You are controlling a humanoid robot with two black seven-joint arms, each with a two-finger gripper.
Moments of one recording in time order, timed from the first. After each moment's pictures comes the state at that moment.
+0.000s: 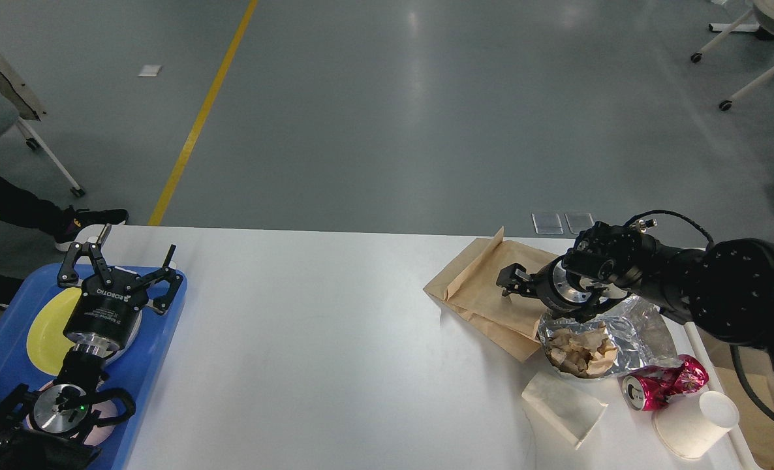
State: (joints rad) left arm -0.37 0.22 -1.37 -0.52 0.02 -0.81 -0.11; right arm 1.25 -0.06 -1.06 0.60 0.18 0.32 -0.15
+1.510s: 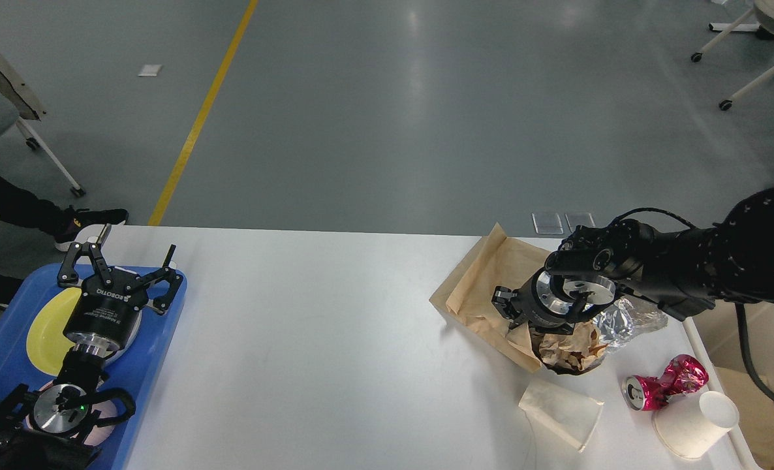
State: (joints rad) left arm -0.37 0.22 -1.37 -0.52 0.02 -0.81 -0.11; right arm 1.48 -0.10 -1.03 0.97 0.18 0.27 -0.26
